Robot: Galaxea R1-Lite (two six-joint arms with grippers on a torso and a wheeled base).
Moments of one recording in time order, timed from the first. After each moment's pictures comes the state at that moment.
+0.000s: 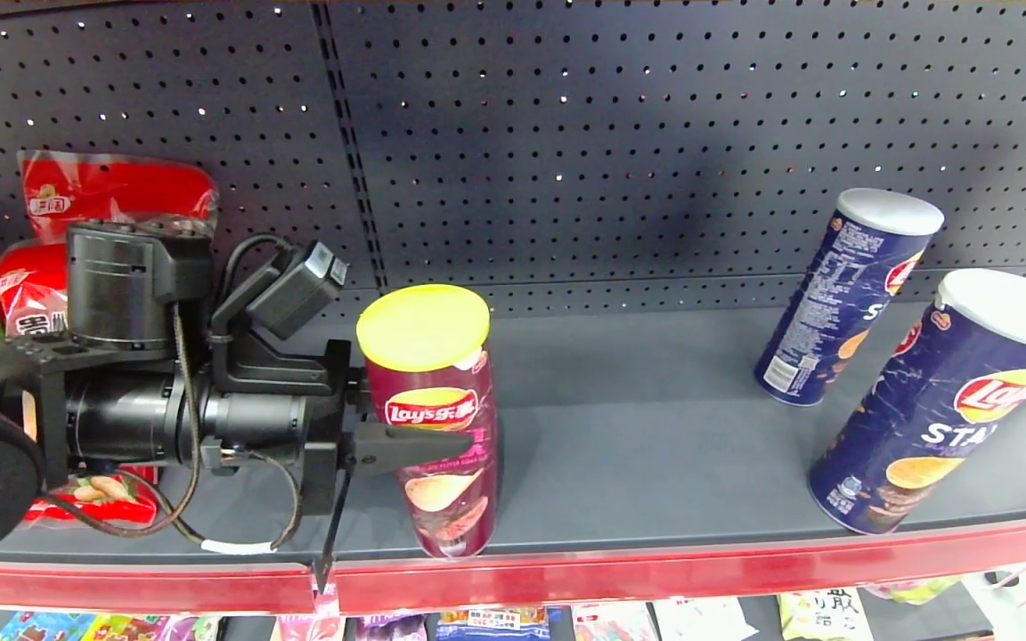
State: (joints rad) left arm -0.44 1.56 -0.78 -0.38 -0.88 0.21; right arm 0.05 0.22 -0.30 0.23 0.01 -0.11
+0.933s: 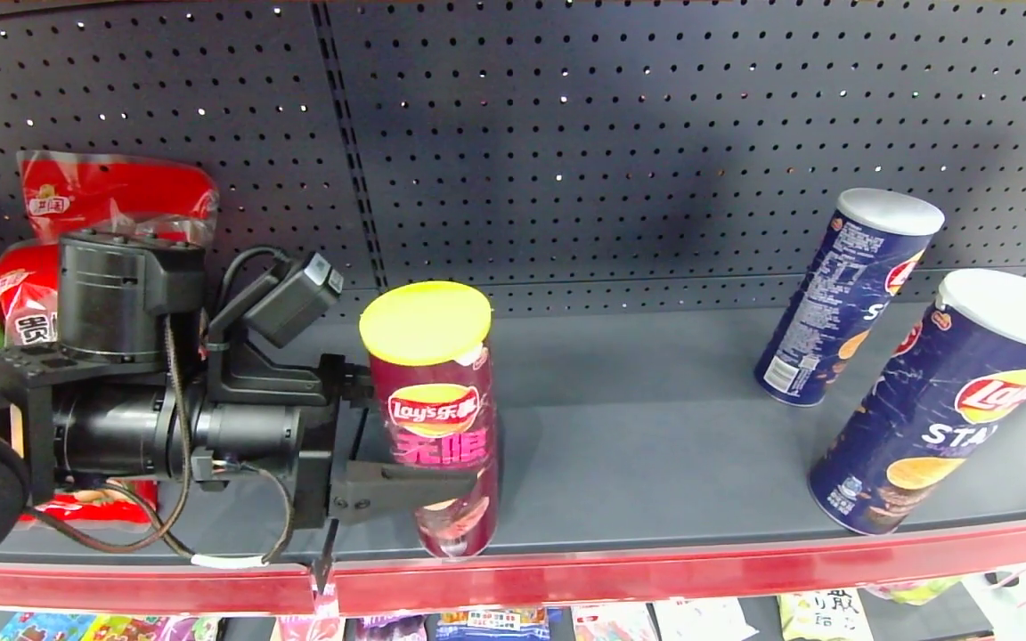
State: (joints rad) left arm -0.44 1.54 -0.76 -0.37 -0.85 0.15; right arm 0.06 0.23 -0.31 0.23 0.02 -0.12
